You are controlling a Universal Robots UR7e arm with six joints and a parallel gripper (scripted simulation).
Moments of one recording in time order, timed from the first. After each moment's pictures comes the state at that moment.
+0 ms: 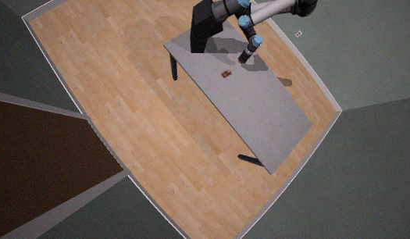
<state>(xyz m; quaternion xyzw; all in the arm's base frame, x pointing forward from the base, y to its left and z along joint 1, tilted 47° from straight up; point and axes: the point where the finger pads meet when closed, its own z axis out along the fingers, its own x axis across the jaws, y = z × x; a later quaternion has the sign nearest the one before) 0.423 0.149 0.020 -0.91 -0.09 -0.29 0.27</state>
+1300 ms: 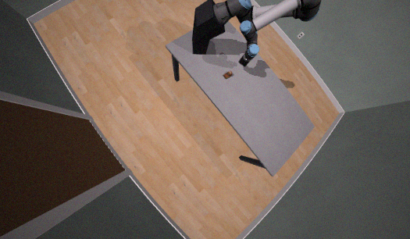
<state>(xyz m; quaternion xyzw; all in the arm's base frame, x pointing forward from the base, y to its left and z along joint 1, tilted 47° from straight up) 0.424 0.147 0.018 -0.87 -0.12 -0.28 0.38</state>
